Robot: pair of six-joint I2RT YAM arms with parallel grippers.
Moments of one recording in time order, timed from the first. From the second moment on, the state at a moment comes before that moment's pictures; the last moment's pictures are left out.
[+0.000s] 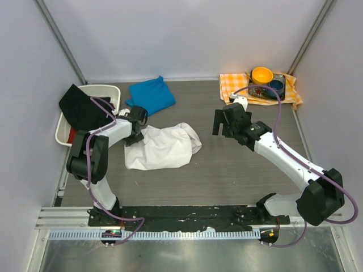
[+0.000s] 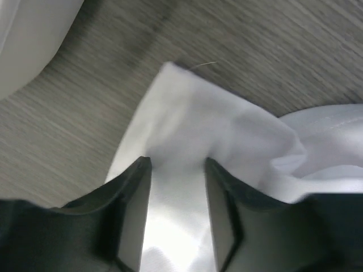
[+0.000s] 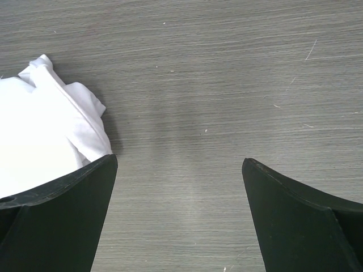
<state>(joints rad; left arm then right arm) -0.28 1.76 1.08 -0.56 -0.45 -0.77 0.53 1.29 1.05 -0.54 0.37 0.47</state>
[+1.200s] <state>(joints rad) -0.26 1.55 0.90 -0.45 -0.37 -0.79 0.67 1.81 1.16 -0.28 0.18 0.46</state>
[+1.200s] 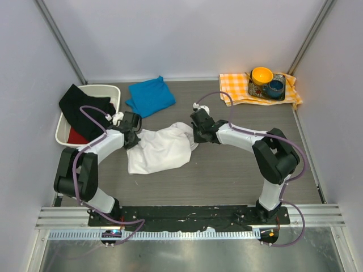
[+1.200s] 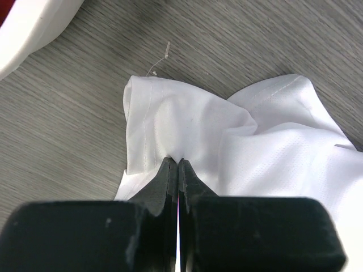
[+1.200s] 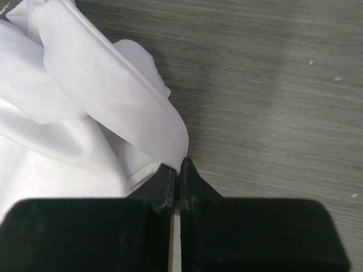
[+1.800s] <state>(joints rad) -0.28 1.21 1.23 -0.67 -0.39 -0.72 0.75 1.38 1.42 -0.49 0.55 0.29</state>
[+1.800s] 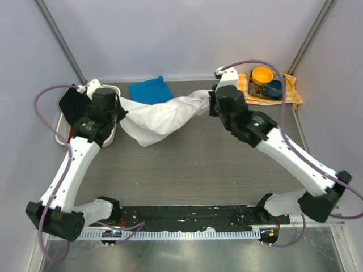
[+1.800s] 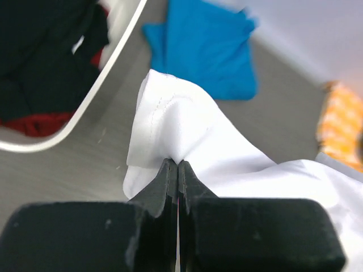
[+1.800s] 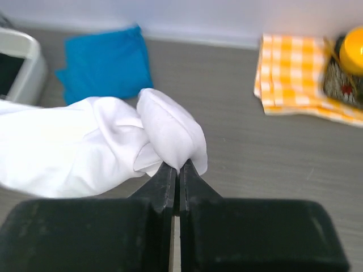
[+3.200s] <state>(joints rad) -0.54 0.92 1.13 -0.66 -0.34 -0.69 0.65 1.18 1.21 -0.75 0.66 0.37</state>
